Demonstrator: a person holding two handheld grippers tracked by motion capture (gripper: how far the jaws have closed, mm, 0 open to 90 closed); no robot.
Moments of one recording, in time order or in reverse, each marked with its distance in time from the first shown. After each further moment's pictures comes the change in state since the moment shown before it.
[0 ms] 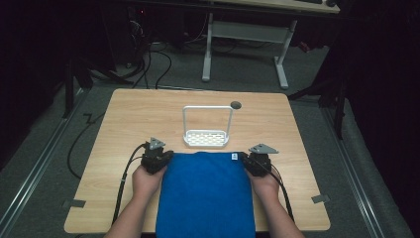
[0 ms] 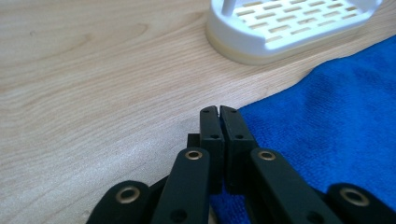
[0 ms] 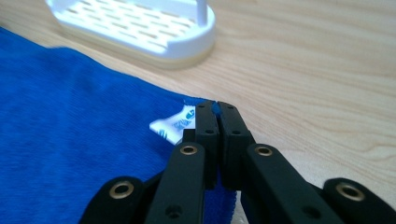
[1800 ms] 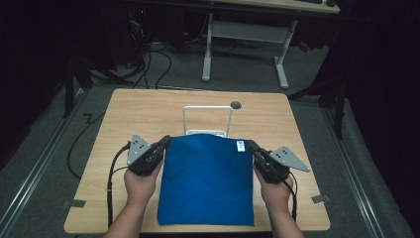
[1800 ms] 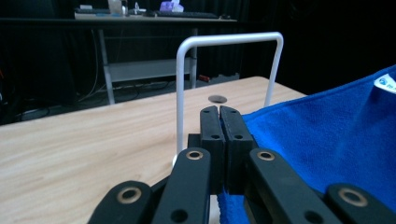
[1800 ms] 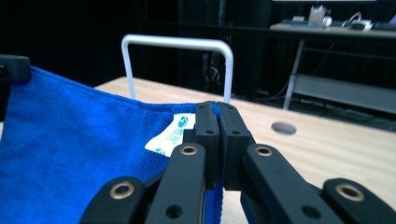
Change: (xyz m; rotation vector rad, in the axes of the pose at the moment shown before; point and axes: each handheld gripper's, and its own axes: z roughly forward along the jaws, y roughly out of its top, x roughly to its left) left arm -0.042 0.038 -0.106 -0.494 -0.015 0.098; right arm 0.028 0.038 -0.105 -0.454 0.011 -0.022
